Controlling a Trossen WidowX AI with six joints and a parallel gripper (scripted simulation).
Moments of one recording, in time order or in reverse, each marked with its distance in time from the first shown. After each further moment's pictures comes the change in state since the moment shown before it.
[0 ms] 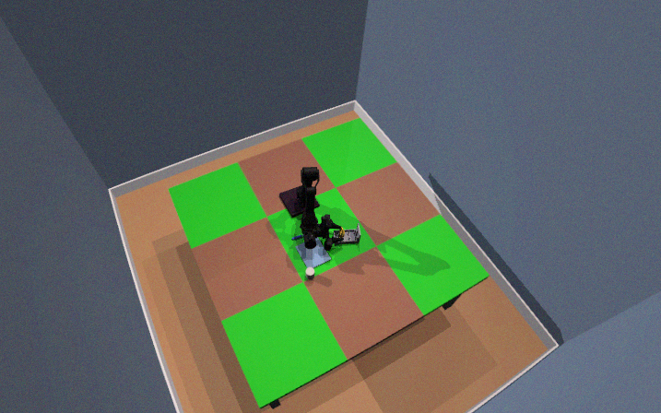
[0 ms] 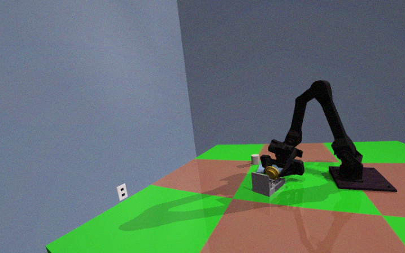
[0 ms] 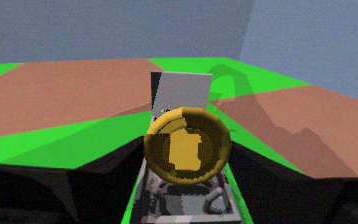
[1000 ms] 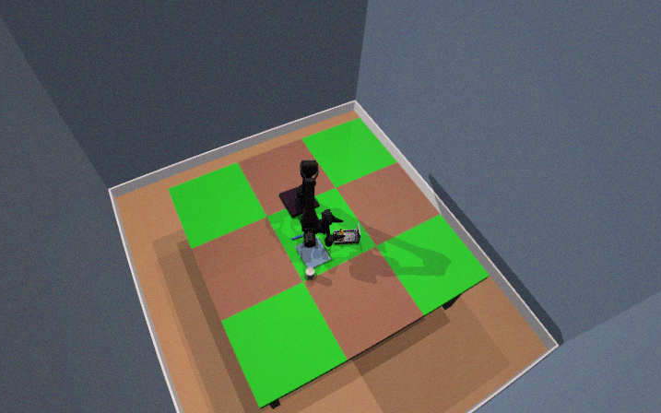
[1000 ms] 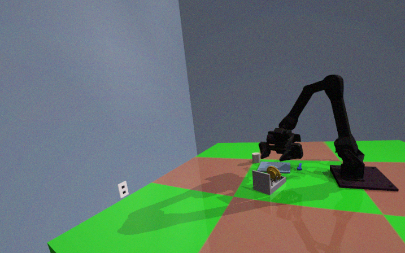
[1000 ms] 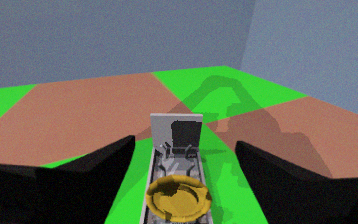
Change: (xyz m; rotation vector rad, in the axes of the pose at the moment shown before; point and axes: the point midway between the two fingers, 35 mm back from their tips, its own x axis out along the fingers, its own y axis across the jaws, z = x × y) arm -0.013 -0.007 0.057 0.033 0.004 0.030
